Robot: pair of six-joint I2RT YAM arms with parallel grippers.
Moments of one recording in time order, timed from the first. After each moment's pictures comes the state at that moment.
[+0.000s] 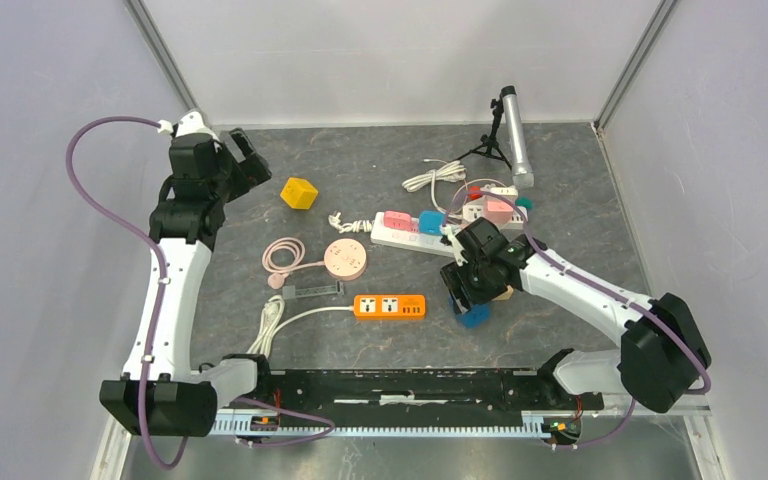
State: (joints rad) left arm -0.02 1.15 1.30 -0.62 -0.14 -0.43; right arm 0.66 1.30 0.85 -0.76 -0.09 0.18
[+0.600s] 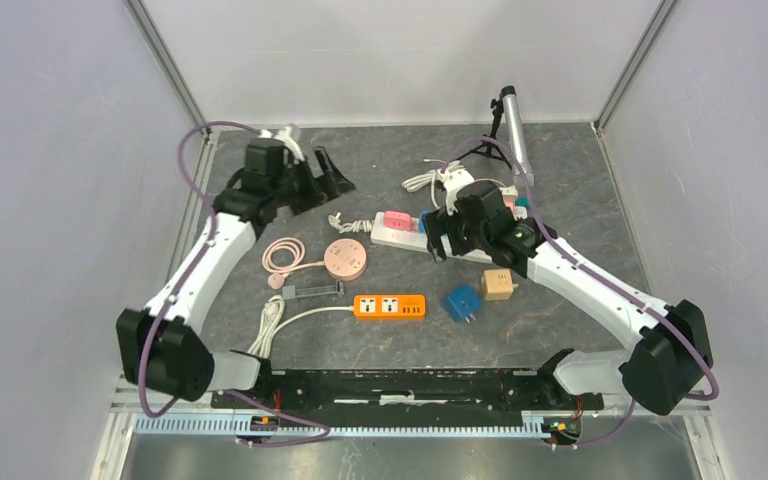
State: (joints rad) left arm -0.22 1.30 1.19 -0.46 0.28 -0.57; right arm 0.65 1.30 1.01 -0.51 0.07 0.14
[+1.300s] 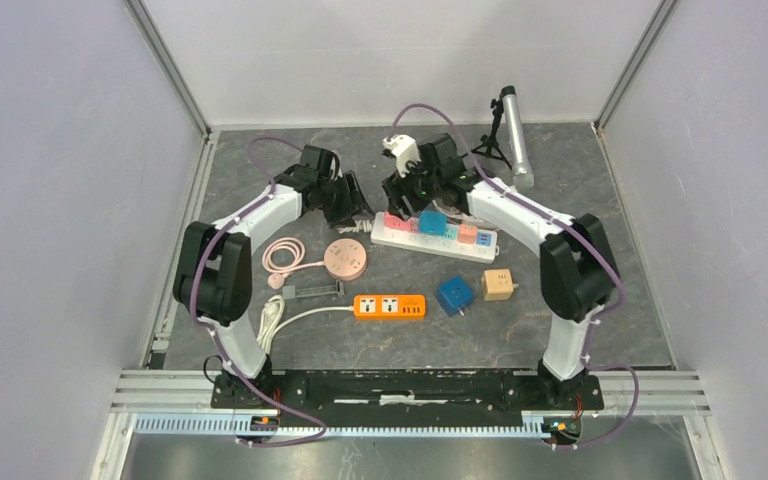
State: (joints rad) left arm -0.33 1.76 1.27 -0.43 0.31 -0.64; right arm 0.57 1.82 1.42 -0.29 -0.26 -0.15
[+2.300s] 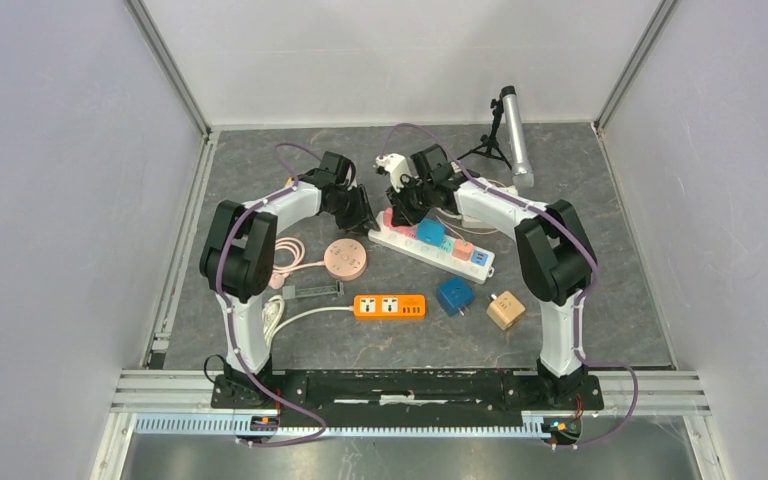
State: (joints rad) left arm -0.37 1.99 1.36 -0.44 0.32 -0.61; right arm 0.57 2.03 1.52 -0.37 -0.40 -0.25
